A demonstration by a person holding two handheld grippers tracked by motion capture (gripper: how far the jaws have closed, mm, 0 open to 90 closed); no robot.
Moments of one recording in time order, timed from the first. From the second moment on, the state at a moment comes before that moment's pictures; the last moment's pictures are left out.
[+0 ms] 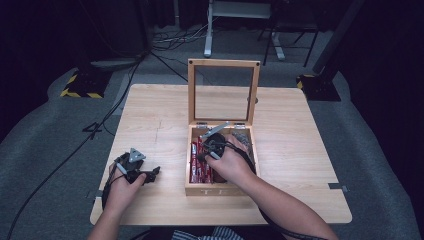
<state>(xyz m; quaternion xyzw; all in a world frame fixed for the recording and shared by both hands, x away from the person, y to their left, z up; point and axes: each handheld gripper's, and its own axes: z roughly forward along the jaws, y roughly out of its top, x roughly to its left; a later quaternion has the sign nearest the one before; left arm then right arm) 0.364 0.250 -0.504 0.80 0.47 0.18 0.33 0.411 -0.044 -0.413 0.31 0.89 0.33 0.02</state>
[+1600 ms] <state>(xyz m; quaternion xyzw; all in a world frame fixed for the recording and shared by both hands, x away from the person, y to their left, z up) 0.368 0.246 -0.504 0.80 0.47 0.18 0.33 0.390 -0.203 -0.343 0.32 0.83 0.45 0.11</state>
